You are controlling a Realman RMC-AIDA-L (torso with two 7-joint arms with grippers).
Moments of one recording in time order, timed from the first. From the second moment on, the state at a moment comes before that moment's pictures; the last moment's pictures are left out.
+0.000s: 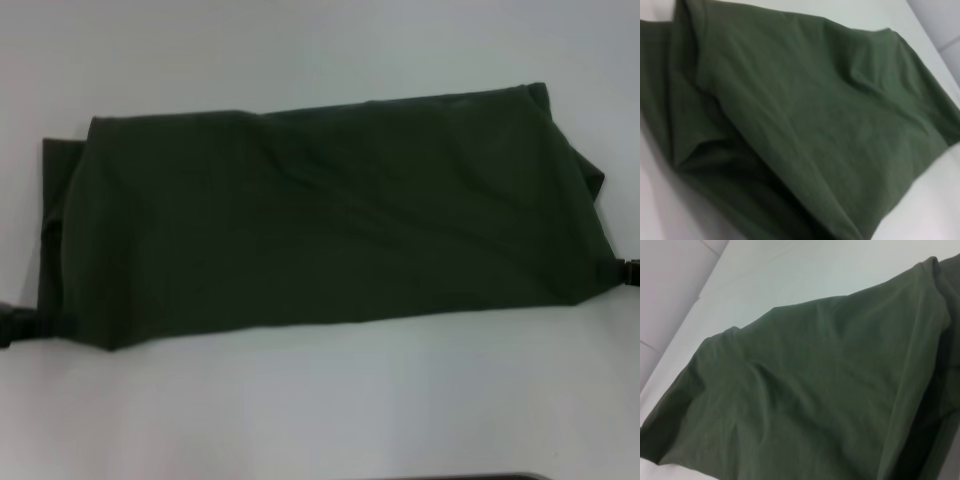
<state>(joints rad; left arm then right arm) -0.37 -1.94 -2.53 -0.77 -0.78 1.80 -1.97 0.30 1.96 -0.49 -0.66 -2.27 -1.65 1.88</state>
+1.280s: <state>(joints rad) -0.33 -1.92 -2.54 -0.77 -0.65 1.92 -1.92 0.24 1.94 -0.39 -0.70 -2.47 -1.74 1.88</state>
